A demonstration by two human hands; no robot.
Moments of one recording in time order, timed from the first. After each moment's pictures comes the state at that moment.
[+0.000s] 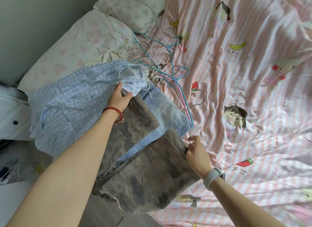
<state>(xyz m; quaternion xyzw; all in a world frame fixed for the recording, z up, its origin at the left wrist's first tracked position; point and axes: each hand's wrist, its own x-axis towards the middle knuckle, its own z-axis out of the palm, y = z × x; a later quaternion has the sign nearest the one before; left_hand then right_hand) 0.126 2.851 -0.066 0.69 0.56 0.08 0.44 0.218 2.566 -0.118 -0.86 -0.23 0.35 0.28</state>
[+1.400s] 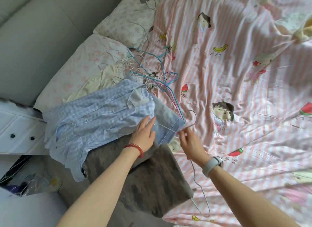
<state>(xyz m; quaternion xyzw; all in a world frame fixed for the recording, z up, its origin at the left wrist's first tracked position) 0.120 2.691 -0.053 0.88 0.38 -0.14 0.25 0.240 2.547 -0.072 -0.81 -0.28 0.35 0.37</state>
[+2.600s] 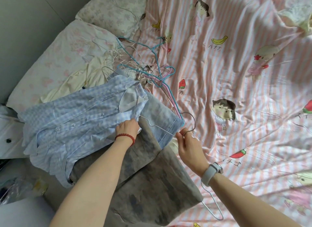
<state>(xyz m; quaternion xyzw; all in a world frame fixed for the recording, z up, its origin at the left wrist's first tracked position) 0.134 2.760 -0.109 0.84 0.49 -0.22 0.08 0.228 2.561 -0.087 -0.82 -0.32 0.25 0.40</state>
